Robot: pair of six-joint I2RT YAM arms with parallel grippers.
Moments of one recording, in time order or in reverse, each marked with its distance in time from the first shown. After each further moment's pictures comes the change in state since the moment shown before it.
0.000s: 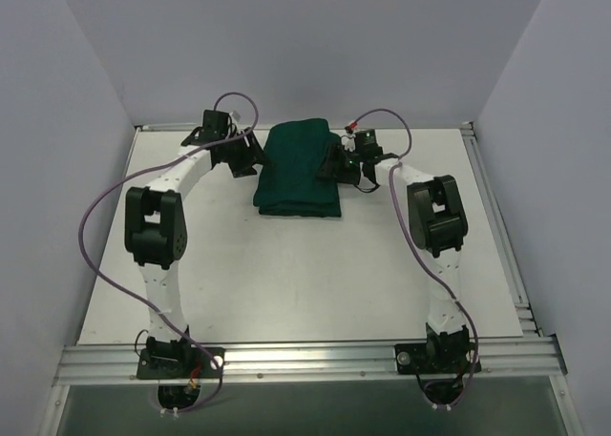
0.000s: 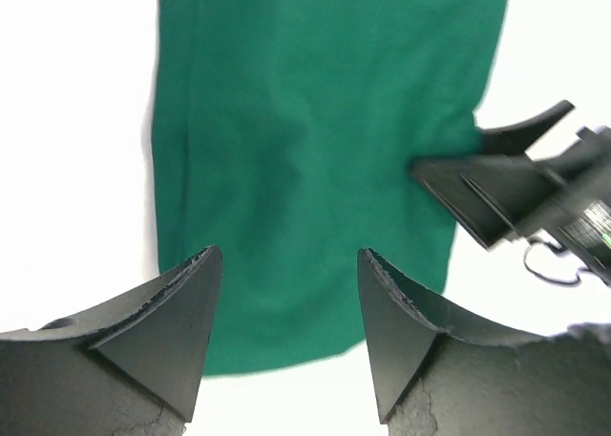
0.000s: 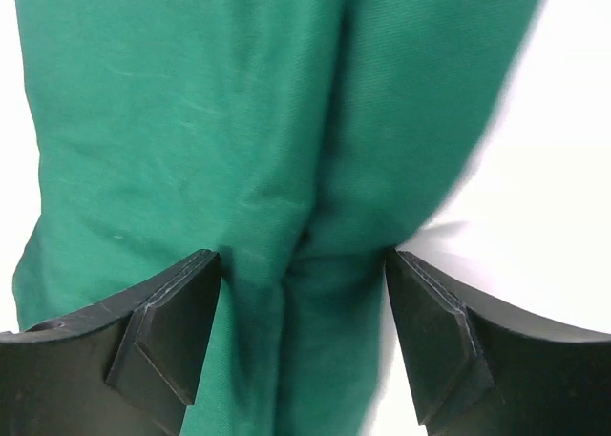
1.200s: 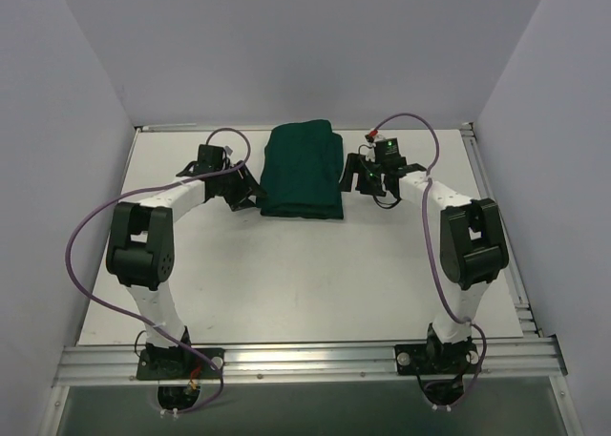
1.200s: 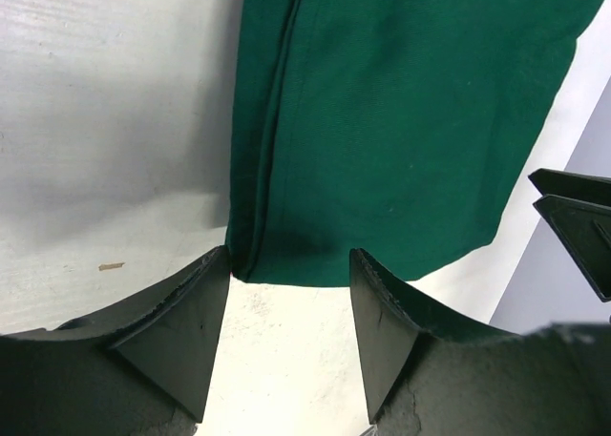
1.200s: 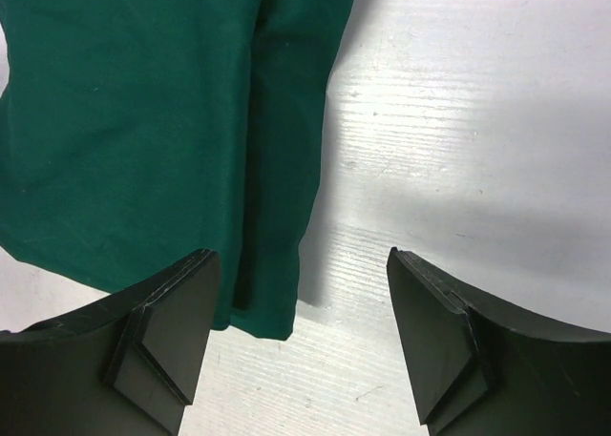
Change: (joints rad) left arm 0.003 -0.256 -0.495 0.195 0.008 -0.132; right arm -0.026 -0.401 -0.341 -0.132 0.160 -0.114
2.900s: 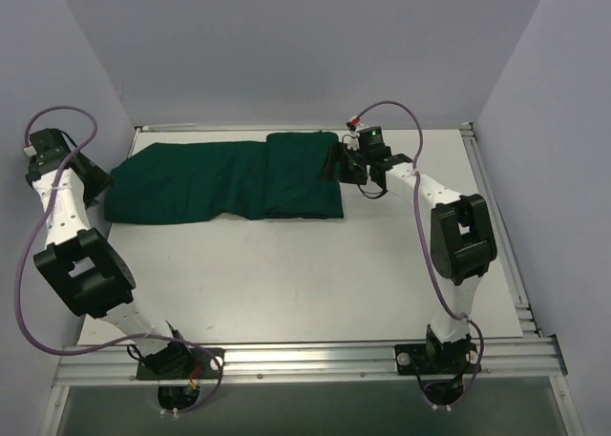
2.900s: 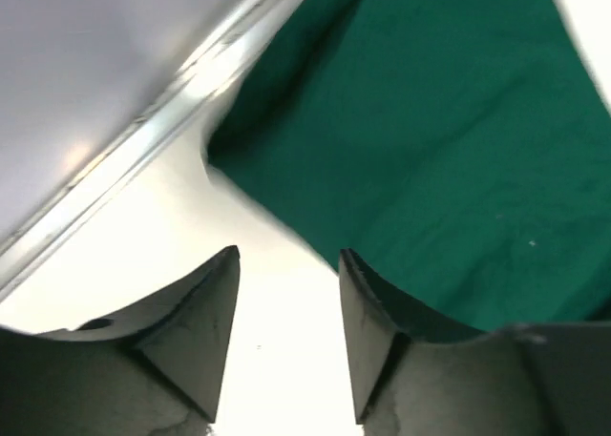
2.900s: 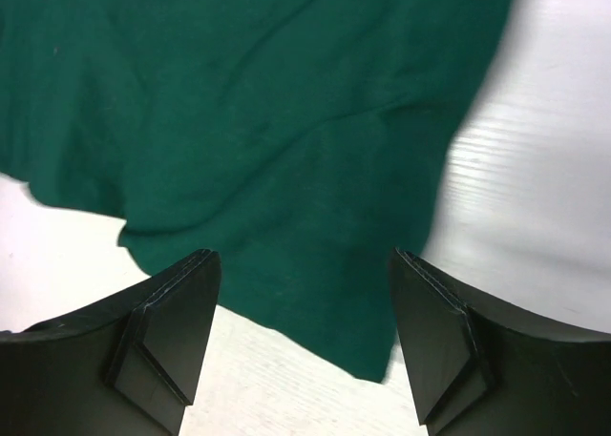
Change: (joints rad) left arm 0.698 -0.167 0.332 -0.509 -0.393 0.312; right arm 0.065 0.044 0.136 0.004 -0.060 0.034
